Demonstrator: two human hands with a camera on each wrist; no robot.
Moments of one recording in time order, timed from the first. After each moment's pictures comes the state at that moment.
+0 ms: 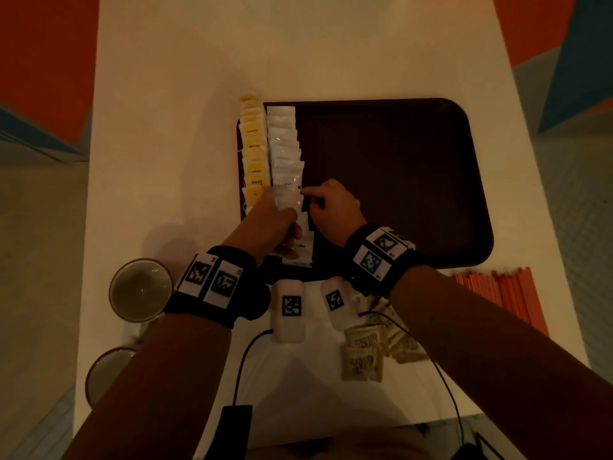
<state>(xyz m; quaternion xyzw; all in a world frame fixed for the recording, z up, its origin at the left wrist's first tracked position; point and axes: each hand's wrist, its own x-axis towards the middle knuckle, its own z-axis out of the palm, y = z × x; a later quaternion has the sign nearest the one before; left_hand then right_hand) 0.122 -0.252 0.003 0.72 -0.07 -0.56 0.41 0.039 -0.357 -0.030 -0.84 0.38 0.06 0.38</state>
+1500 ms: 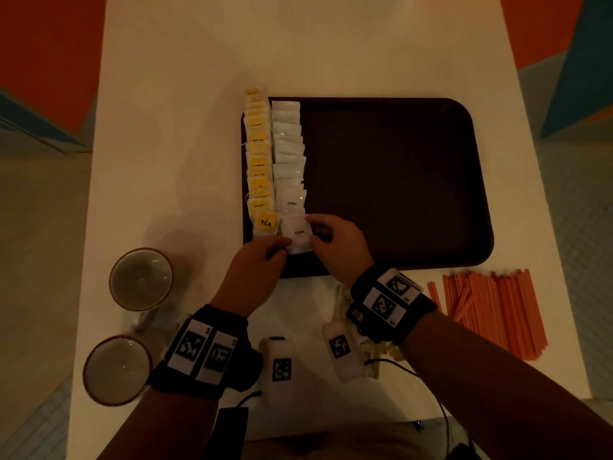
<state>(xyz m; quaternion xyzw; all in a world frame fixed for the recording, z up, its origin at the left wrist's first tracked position) 0.084 -0.192 -0.003 0.82 -0.22 -0.40 0.34 -0.005 -0.314 -0.029 -0.74 0.41 -0.01 0.52</state>
